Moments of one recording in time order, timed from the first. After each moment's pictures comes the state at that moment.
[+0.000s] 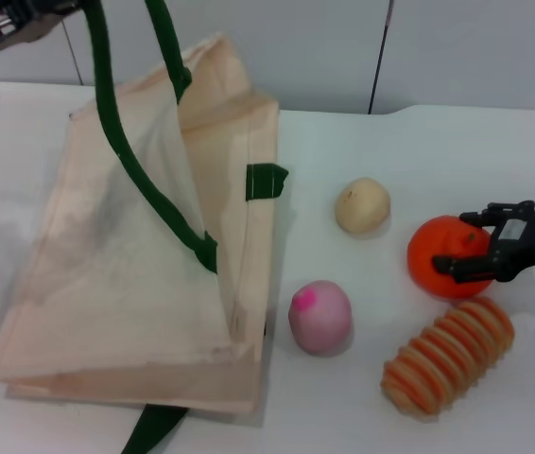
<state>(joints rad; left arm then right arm) -0.60 -1.88 0.51 0.54 -1.55 -1.63 1.21 0.80 2.03 -0.29 -0.49 -2.64 -1.27 1.30</state>
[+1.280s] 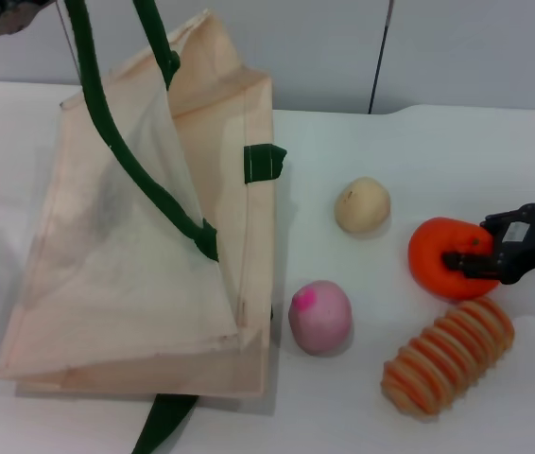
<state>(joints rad) -0.59 -1.88 0.46 0.54 -1.55 -1.67 1.22 0.81 2.03 -0.30 -0.50 -2.69 -1.28 1.34</state>
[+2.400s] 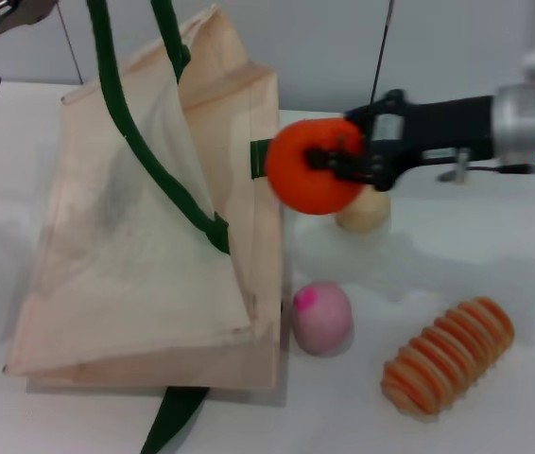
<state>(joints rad) -0.64 -1.86 0.46 0.45 -1.56 -1.66 1.25 1.03 2.03 -0.37 -0.40 -2.41 -1.42 1.21</state>
